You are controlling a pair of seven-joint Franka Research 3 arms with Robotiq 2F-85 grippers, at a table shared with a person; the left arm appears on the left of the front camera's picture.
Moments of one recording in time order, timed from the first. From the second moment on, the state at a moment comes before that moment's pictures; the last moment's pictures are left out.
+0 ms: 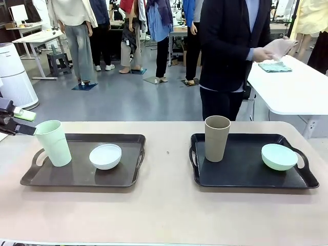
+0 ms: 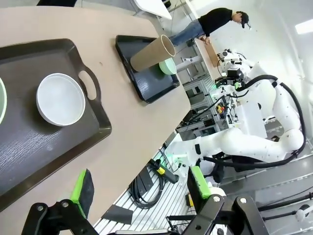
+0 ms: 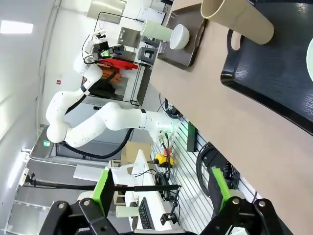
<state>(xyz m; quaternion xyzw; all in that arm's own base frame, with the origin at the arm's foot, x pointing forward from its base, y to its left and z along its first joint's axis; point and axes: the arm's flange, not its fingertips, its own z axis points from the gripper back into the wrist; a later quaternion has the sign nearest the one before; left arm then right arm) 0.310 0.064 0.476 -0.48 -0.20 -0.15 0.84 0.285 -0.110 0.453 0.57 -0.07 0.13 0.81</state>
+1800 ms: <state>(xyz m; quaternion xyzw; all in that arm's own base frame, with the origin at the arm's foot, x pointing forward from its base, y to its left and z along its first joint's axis) 0.310 0.063 0.476 -0.48 -0.20 -0.15 0.84 0.285 -0.109 0.453 0.57 -0.07 0.13 0.81</state>
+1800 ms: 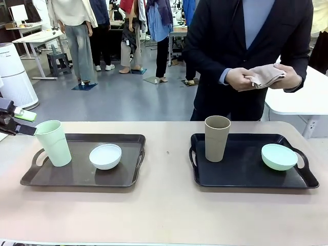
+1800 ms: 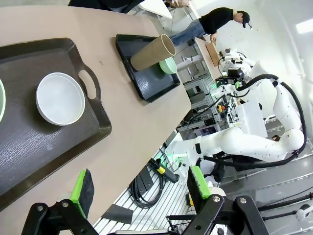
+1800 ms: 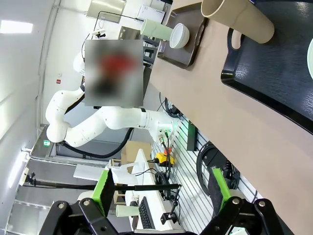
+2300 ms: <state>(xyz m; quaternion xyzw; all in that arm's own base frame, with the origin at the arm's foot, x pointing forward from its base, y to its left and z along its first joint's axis) 0.310 0.063 0.476 -0.47 -0.20 -0.15 0.84 0.285 -0.109 0.453 0.57 -0.07 0.13 0.81</state>
